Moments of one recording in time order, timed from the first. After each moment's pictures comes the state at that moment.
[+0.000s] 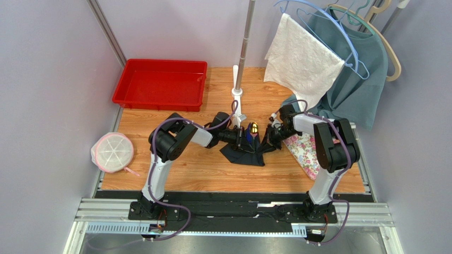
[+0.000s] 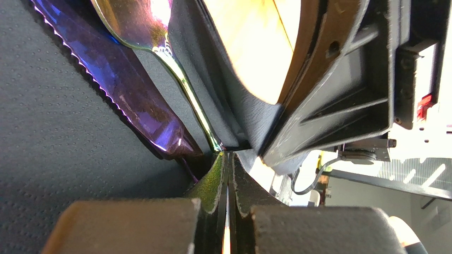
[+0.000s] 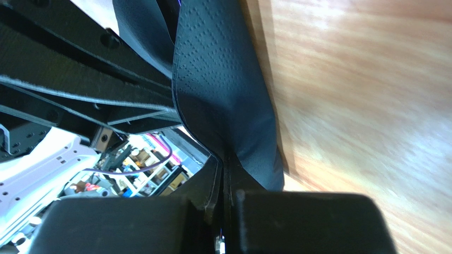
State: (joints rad) left arm -0.67 2.17 1.05 0.54 0.85 -0.82; right arm 0.22 1.82 1.01 -0.61 -0.77 0.49
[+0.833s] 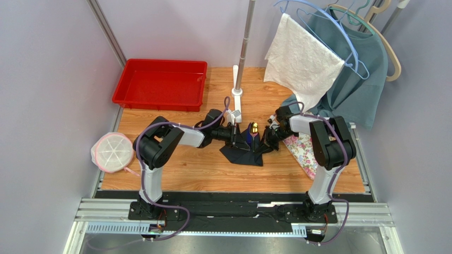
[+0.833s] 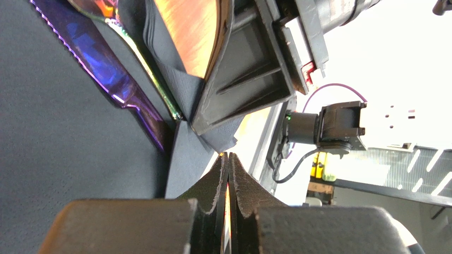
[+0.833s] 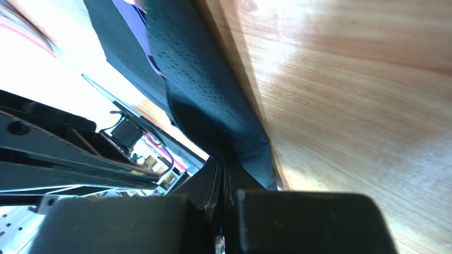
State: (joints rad) left arm -0.65 1.97 0.94 0.49 0.84 -0.82; right arm 0.24 1.87 1.01 -0.55 -0.73 0.57
